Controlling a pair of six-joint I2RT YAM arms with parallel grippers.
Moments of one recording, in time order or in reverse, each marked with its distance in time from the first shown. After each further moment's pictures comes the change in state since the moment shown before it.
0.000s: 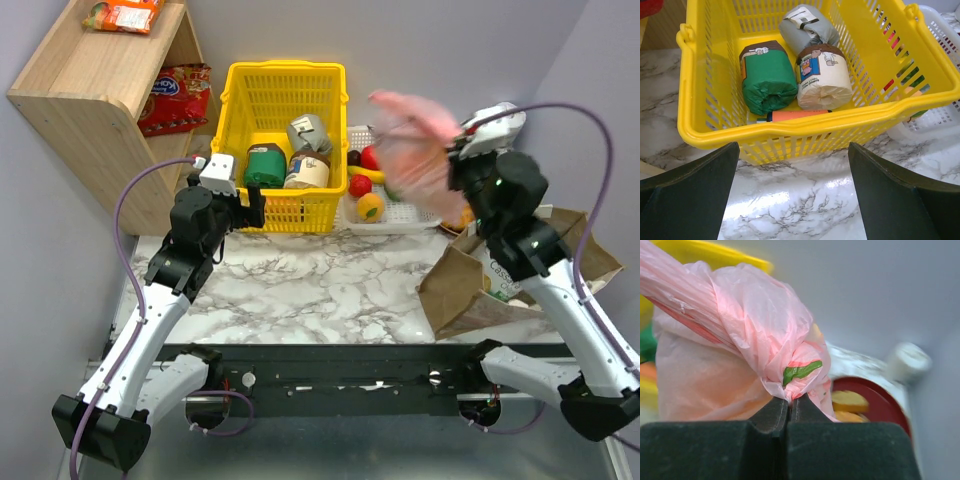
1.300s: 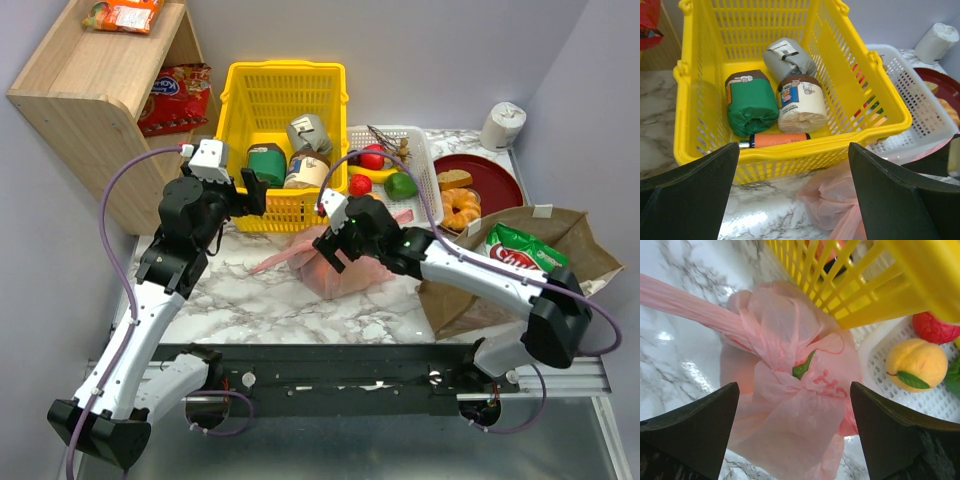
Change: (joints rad) left arm -0.001 0.009 0.112 -0.010 0.045 -0.090; right arm 0.294 0.428 -0.150 0.004 -0.264 0.034
